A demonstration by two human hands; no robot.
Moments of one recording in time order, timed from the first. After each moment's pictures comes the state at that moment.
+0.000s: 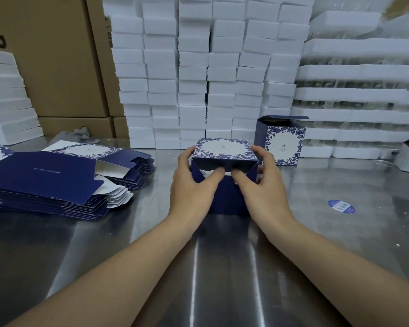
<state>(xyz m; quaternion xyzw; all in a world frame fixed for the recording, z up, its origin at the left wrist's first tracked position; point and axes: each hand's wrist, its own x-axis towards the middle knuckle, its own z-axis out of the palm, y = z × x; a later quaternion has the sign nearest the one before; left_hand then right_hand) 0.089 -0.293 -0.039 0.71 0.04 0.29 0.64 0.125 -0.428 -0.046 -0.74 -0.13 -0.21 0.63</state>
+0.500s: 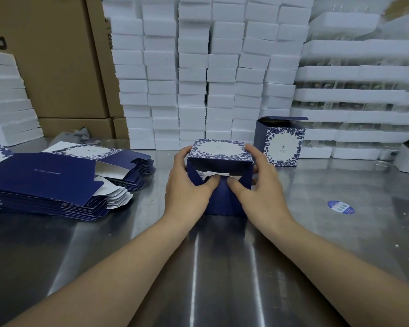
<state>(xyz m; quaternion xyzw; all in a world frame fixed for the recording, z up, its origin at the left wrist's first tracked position) 0.098 -0.279 -0.048 0.75 0.04 0.32 0.57 0.133 -0.434 -0.054 -0.77 -0.19 -0.23 0.57</state>
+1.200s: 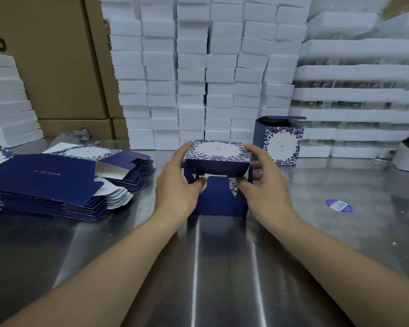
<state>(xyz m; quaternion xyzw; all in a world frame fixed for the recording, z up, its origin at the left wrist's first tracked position) 0.100 -0.256 -0.043 0.81 0.04 0.32 0.48 0.142 -0.442 -0.049 -0.77 -0.18 -0.24 0.56</state>
